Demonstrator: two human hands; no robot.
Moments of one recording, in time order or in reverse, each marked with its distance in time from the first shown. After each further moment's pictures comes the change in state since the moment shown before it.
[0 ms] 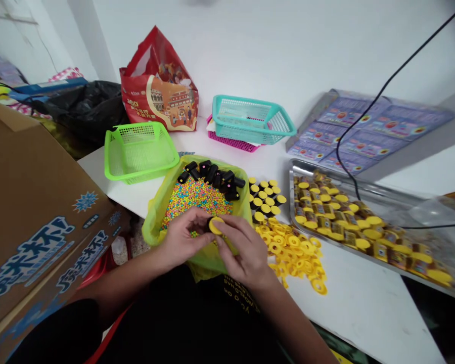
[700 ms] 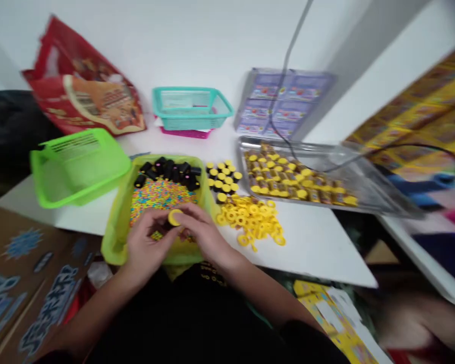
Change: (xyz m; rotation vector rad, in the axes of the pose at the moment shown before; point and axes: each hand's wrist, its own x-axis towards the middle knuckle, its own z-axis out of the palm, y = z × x) left_hand 0.002 -0.007 0.018 0.266 0.154 0.183; right_hand 0.007 -0.001 0.019 1.041 0.194 1.092
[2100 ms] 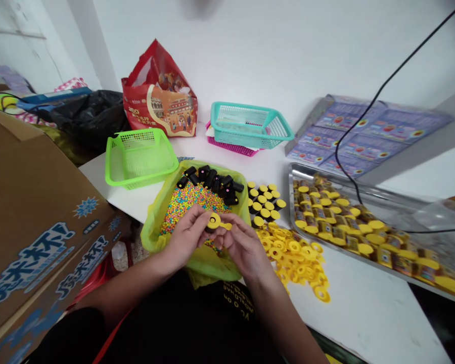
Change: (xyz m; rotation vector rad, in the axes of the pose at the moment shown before) left_hand 0.018 0.017 0.001 -0.473 -0.069 -0.551; right_hand 0.007 -0.010 -0.009 0.109 -0.151 0.027
